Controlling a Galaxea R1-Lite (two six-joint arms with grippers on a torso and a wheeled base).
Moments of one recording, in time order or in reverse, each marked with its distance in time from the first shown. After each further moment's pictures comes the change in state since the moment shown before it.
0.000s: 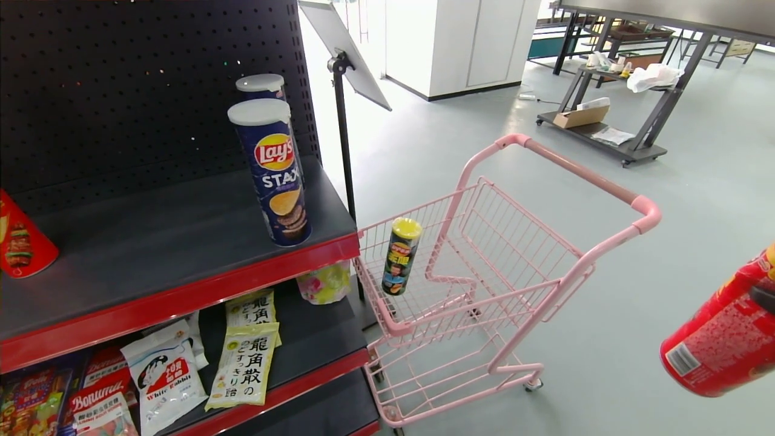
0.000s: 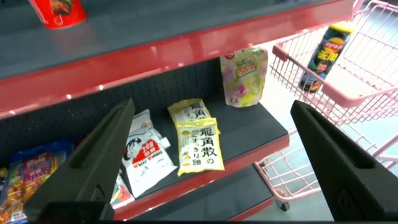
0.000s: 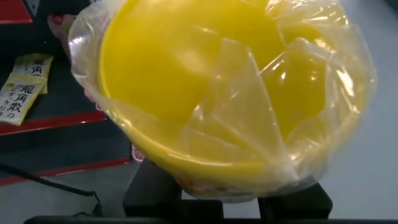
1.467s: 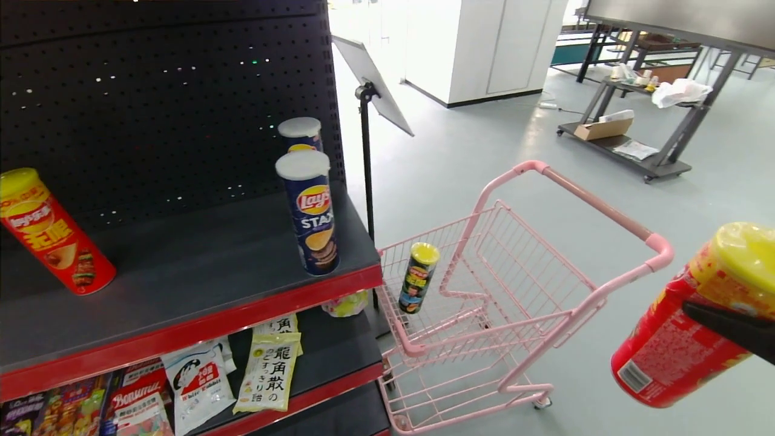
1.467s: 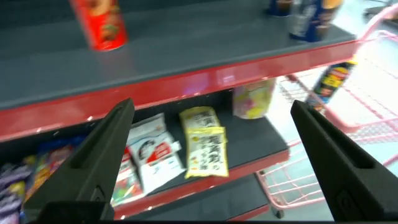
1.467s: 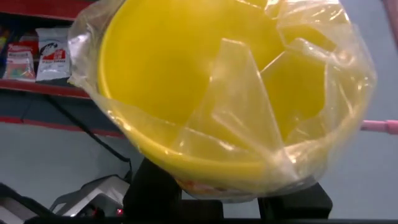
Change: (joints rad) left arm 0.000 0.000 0.000 0.004 -0.001 -0.053; right arm 0.042 0.129 -0.007 -0.013 0.206 -0.050
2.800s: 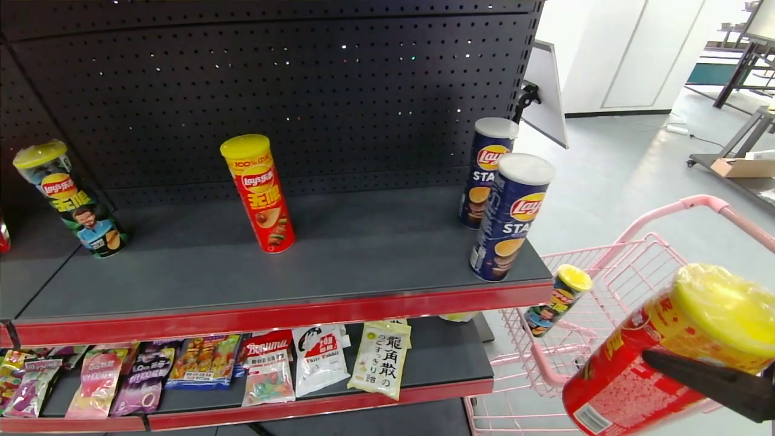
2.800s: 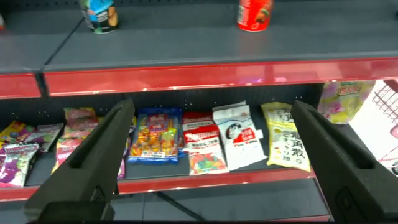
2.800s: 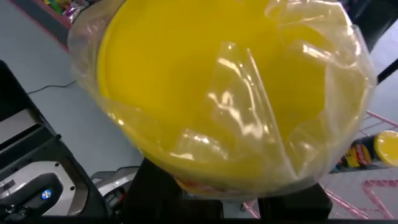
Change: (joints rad) left arm 0.000 0.000 0.000 -0.001 -0.001 0.004; right arm 0.049 0.016 0.132 -0.156 0.275 -0.042
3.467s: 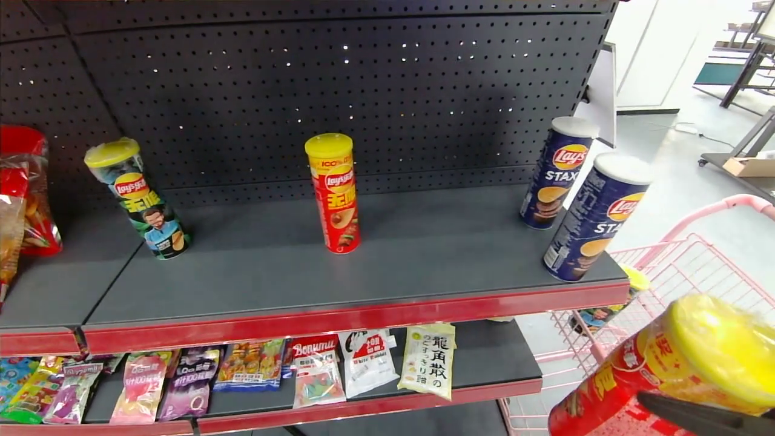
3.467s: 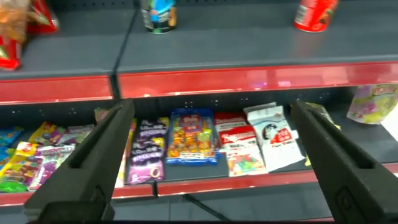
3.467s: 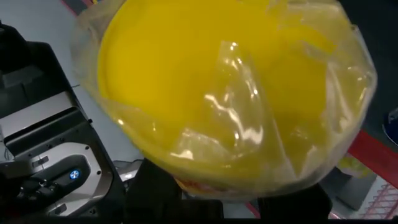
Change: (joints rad) left arm 0.000 0.000 0.000 0.000 0.000 0.000; right arm 0.150 -0.023 0.023 -0.002 0.000 0.000
